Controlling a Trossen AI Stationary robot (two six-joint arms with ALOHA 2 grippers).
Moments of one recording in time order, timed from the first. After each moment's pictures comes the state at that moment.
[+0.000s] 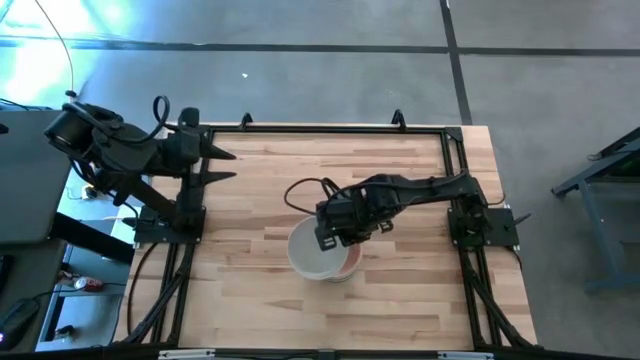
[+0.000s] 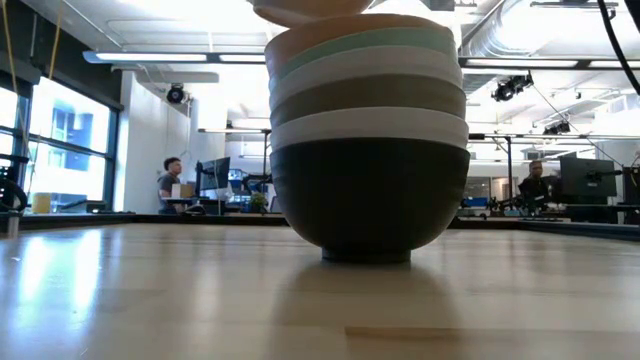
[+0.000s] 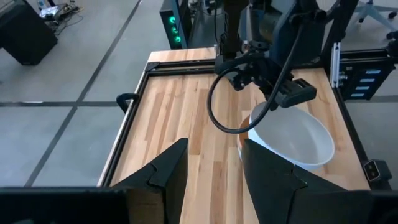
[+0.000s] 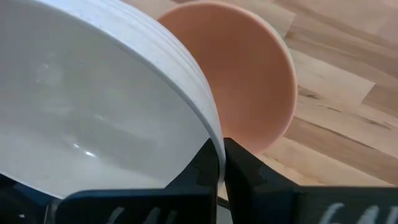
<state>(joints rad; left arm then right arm) -0.30 1.42 2.35 -1.57 -0.53 -0.16 0.23 2.04 2.33 -1.57 -0.07 1.44</state>
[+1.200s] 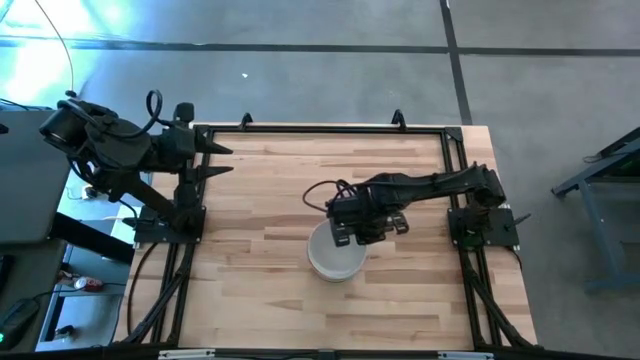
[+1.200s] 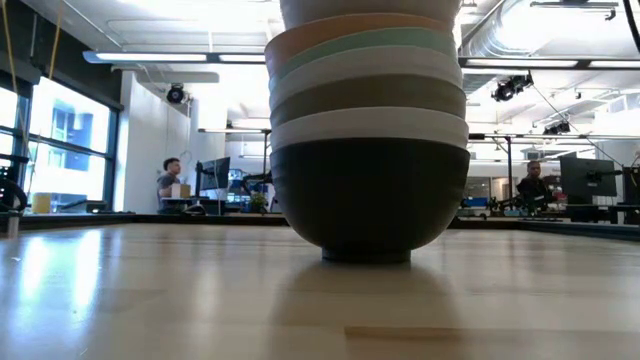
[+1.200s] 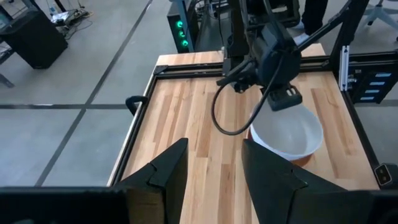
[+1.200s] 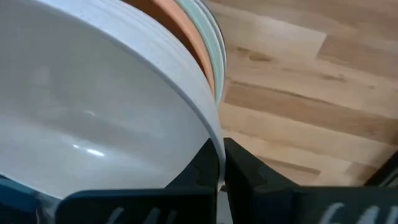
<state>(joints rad) -0.29 1.40 2.35 -1.57 -0.56 -0.15 0.18 1.89 1.97 -1.51 -0.21 1.52</state>
